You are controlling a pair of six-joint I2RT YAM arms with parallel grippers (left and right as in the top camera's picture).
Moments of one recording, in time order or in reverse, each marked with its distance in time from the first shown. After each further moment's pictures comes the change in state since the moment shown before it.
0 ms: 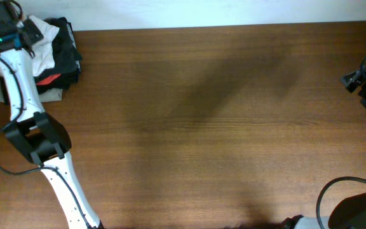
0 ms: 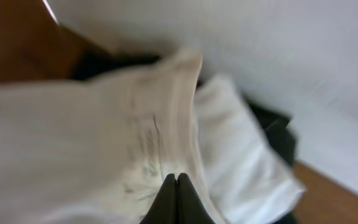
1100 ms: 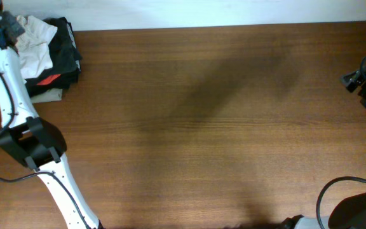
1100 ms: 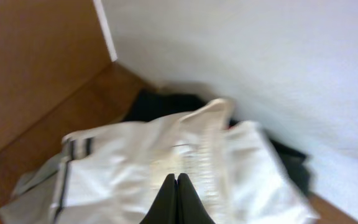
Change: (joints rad) left arm 0.016 -0.078 -0.005 0.001 -0.115 0.000; right arm 0.000 0.000 0.000 0.000 0.000 0.000
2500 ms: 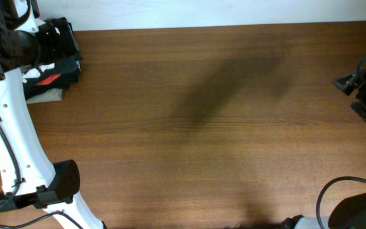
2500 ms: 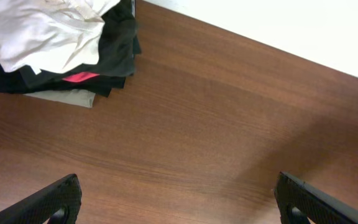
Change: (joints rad) left arm -0.233 -0.573 0.002 -0.911 0.290 0.000; right arm -0.010 0.000 0.004 -0.106 -0.154 -0.004
